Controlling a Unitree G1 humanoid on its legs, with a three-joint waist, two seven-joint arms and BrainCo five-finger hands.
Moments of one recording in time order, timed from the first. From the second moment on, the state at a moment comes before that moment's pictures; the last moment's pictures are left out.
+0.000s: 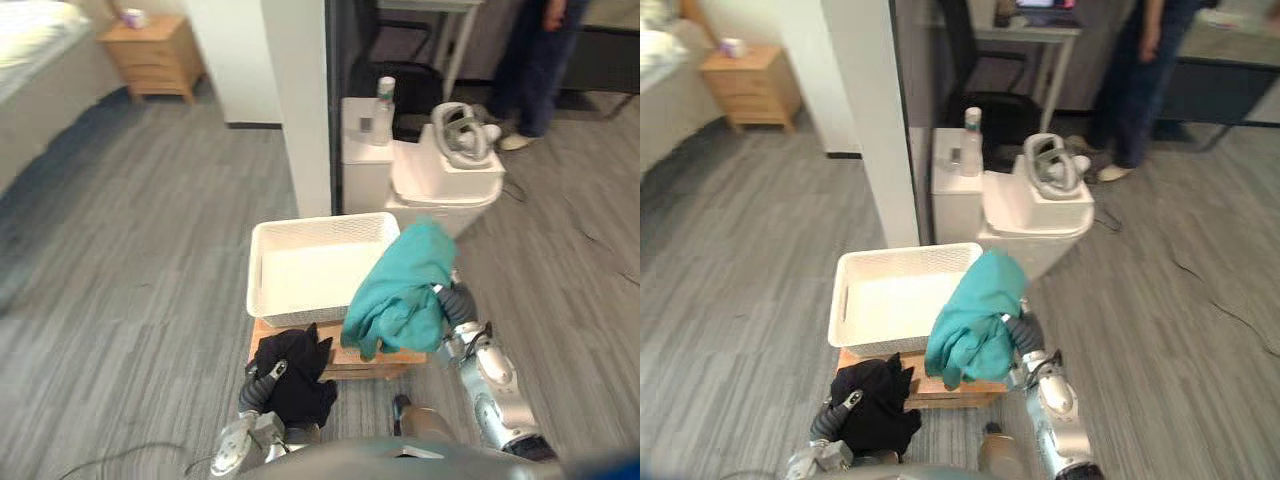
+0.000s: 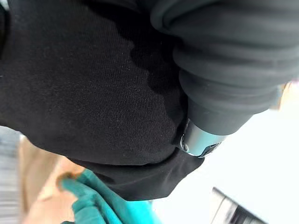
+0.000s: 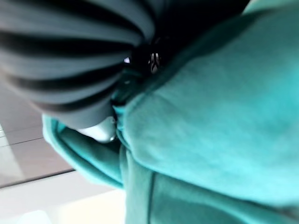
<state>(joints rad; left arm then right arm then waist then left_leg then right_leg) 0.41 0.09 -0.19 0.41 -0.64 -0.21 0.02 0.09 -0.20 0.21 0.25 0.47 -0.39 0.11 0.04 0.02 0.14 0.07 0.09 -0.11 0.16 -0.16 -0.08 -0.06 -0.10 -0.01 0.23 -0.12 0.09</state>
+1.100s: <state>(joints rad) 0.26 0.15 -0.22 0.54 -0.57 -0.12 -0.11 -0.40 -0.32 -0.04 0.30 0.28 -0.18 0.04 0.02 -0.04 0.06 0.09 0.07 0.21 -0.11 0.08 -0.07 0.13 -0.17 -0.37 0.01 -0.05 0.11</state>
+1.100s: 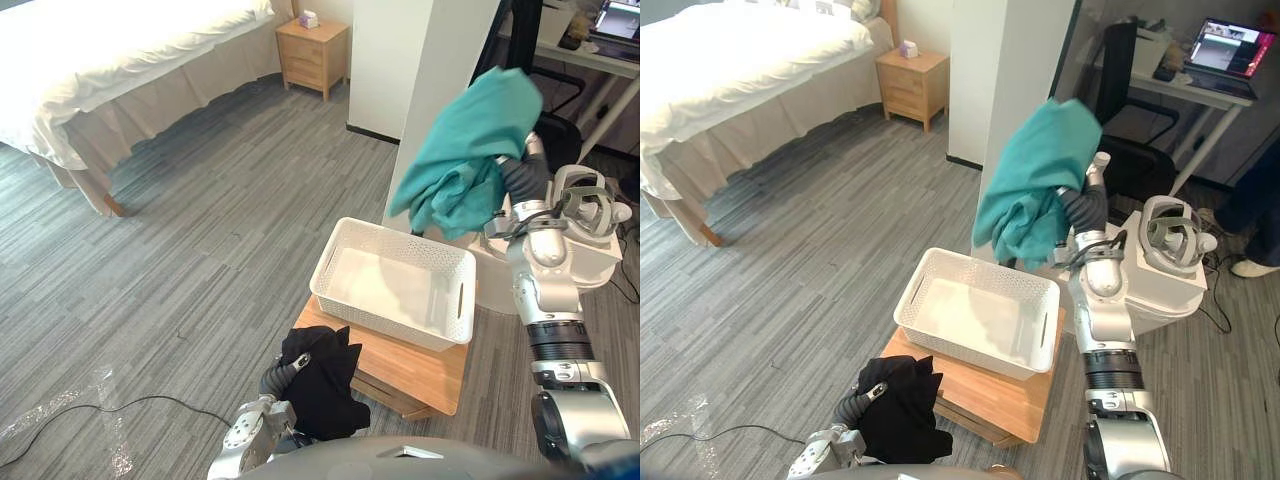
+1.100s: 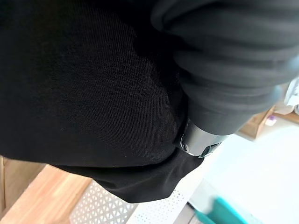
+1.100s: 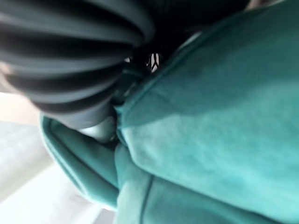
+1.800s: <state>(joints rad) 0.29 0.14 -0.22 0.50 -0.56 -0.10 -0.12 -0.37 -0.11 0.10 0.90 0.14 -0.16 -0.05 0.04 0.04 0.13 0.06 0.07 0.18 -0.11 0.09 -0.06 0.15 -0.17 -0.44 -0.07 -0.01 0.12</state>
